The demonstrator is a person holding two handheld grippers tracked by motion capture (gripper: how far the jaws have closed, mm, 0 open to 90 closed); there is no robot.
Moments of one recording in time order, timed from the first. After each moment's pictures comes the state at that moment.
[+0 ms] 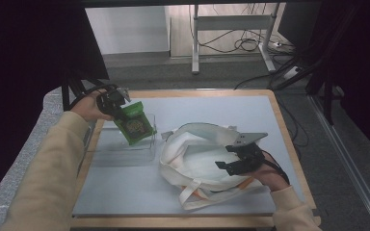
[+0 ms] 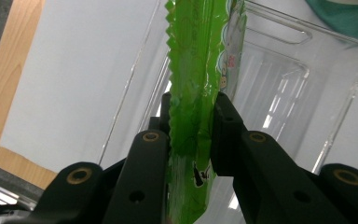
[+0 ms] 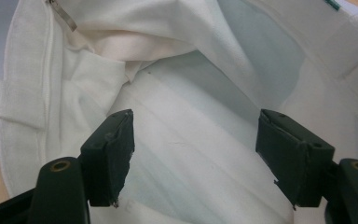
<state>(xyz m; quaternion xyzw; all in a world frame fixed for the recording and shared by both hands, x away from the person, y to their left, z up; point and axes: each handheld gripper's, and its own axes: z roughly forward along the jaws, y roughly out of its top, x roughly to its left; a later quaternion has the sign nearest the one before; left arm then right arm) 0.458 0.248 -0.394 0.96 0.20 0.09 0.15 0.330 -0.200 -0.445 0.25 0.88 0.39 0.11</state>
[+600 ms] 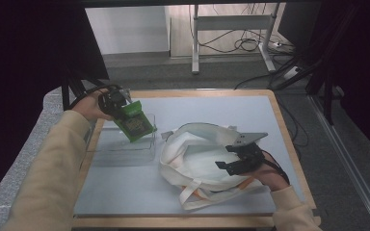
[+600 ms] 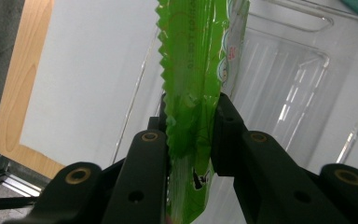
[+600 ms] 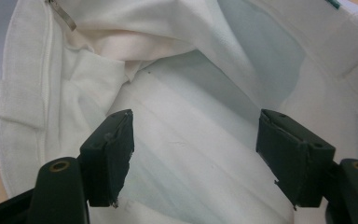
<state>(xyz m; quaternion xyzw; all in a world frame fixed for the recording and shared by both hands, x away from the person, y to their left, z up) 0.458 0.247 -0.395 0.97 0.19 0.11 0.13 0.331 -0.200 -0.445 0.25 0.88 0.39 0.11</state>
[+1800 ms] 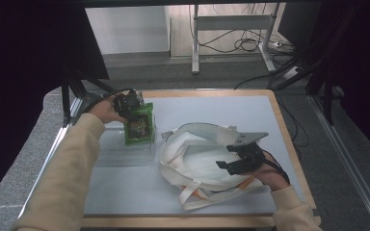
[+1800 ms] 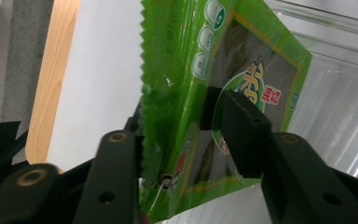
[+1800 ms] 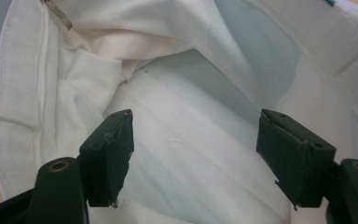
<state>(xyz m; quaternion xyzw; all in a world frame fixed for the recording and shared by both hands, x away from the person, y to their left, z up) 0.477 0.211 -0.426 0.96 0.18 0.18 0.09 0.333 -0.202 -0.446 0.25 0.88 0.39 0.11</state>
